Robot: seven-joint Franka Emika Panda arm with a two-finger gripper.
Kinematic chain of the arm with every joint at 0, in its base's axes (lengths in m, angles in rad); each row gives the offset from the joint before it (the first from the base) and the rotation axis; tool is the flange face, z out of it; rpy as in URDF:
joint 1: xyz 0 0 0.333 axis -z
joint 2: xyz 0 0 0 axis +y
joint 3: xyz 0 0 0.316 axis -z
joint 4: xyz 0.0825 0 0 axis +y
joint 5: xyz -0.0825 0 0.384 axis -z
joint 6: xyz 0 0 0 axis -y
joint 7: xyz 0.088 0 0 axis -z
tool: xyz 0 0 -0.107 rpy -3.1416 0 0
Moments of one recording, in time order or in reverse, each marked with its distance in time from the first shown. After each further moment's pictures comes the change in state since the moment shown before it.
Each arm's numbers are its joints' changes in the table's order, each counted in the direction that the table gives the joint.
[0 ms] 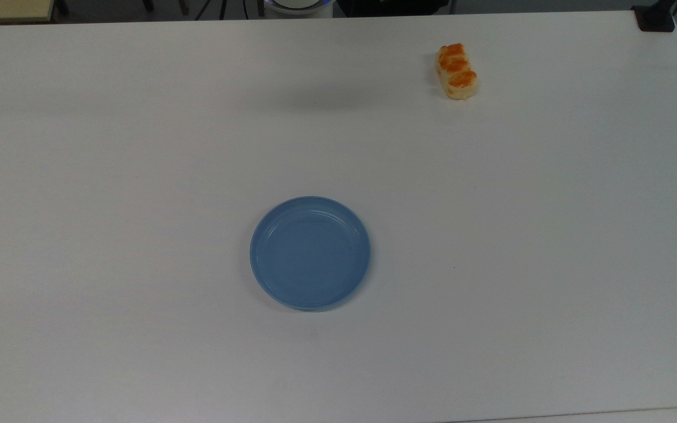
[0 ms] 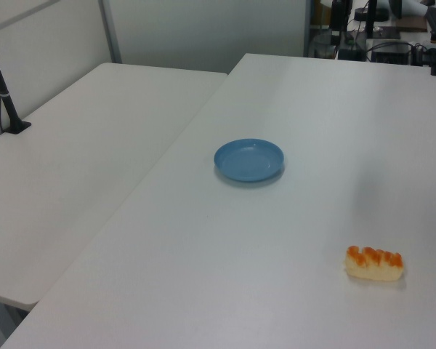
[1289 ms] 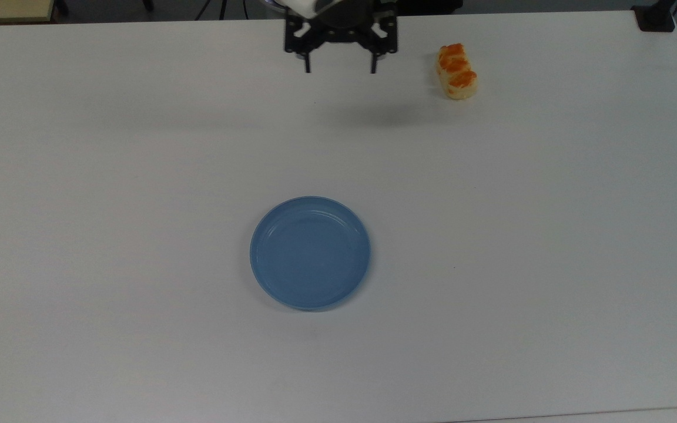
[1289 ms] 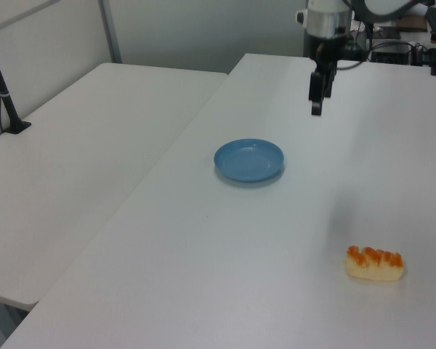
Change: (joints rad) arm -0.012 0.005 -0.254 0.272 -0.031 0.233 0.285
